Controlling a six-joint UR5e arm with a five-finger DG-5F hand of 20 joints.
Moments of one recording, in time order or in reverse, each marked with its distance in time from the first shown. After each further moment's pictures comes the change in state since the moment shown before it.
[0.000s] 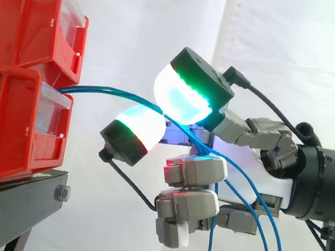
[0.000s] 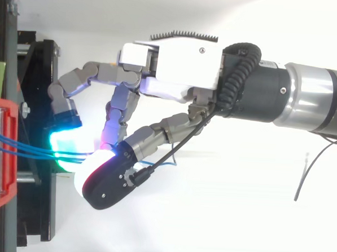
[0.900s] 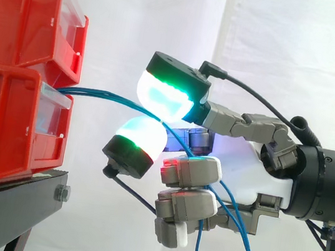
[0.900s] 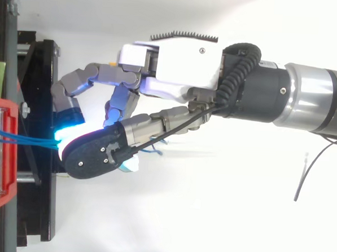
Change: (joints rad) arm 0.000 0.000 -0.001 0.001 0.001 0.000
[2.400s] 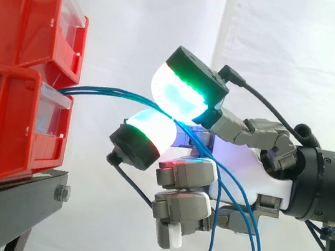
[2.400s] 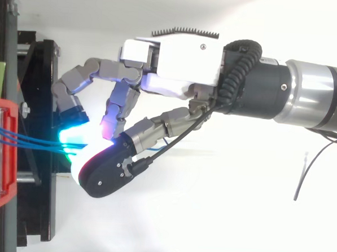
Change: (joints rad) arm -0.005 0.000 -0.001 -0.001 -0.004 0.001
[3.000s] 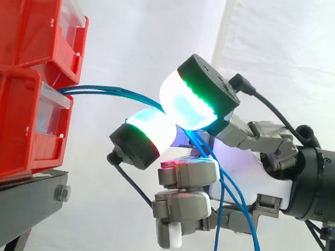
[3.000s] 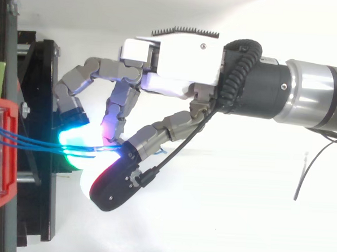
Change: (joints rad) arm 0.000 0.000 0.000 0.000 0.000 0.000
